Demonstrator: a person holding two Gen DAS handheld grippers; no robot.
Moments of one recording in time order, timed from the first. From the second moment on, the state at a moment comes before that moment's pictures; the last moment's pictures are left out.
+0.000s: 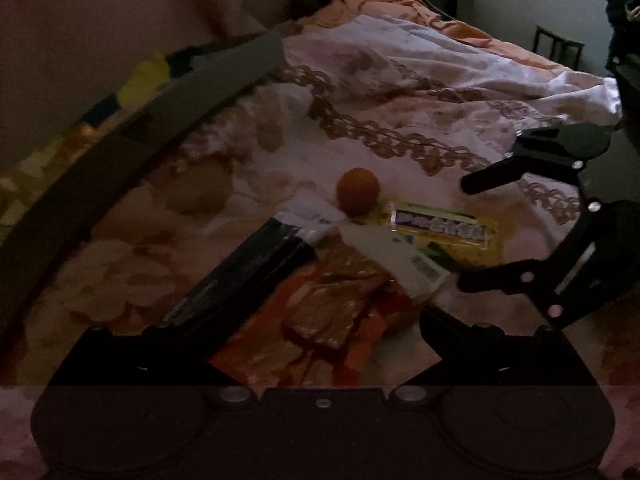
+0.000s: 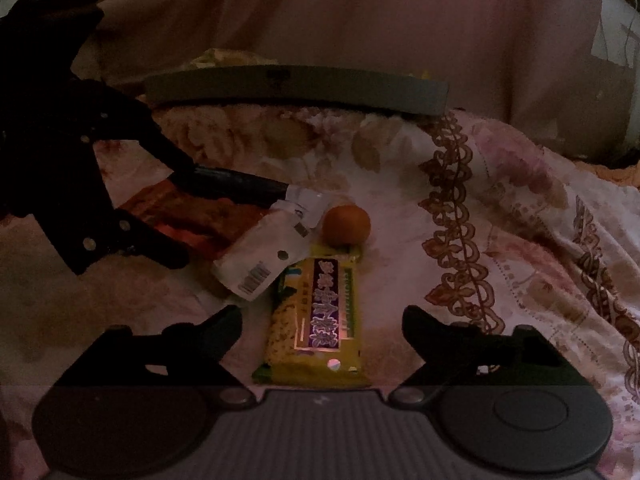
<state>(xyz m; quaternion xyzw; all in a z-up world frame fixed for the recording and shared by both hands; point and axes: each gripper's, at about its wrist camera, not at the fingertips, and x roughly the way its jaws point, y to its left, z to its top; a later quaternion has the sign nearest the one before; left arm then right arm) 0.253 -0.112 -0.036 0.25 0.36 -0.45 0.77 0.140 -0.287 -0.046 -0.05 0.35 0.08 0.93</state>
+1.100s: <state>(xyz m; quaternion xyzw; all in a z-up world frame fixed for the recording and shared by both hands) 0.217 -0.113 -0.040 0.17 0.44 -0.39 0.79 0.135 -0.278 -0.050 -0.06 0.40 0.09 0.91</state>
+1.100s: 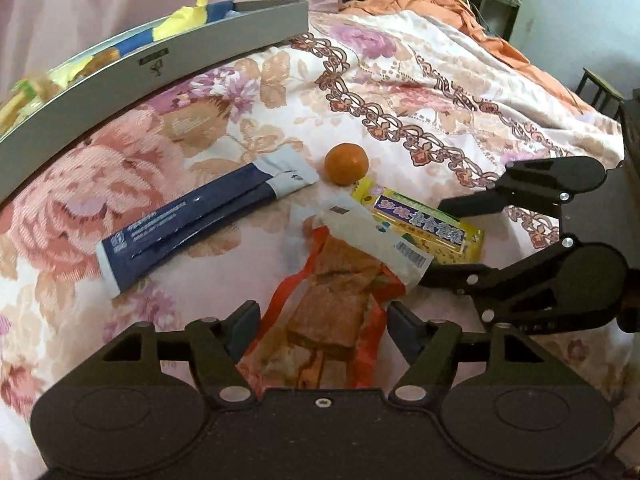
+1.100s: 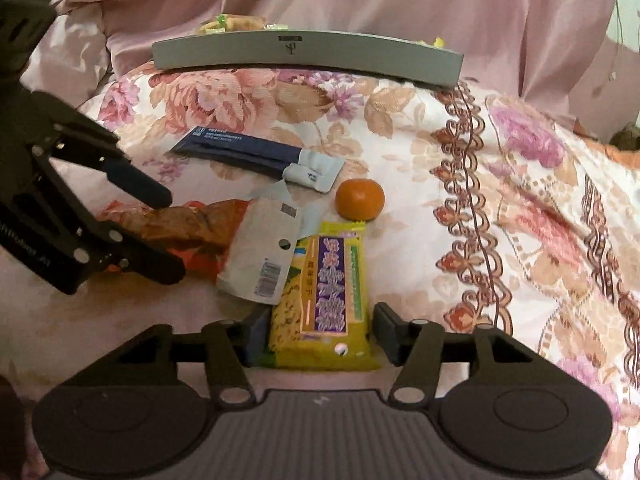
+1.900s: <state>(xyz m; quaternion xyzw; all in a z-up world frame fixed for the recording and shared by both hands) 0.189 -0.058 -0.034 -0.04 0.49 -0.19 0.85 0.121 -0.264 -0.044 -0.07 0.40 0.10 0.91</state>
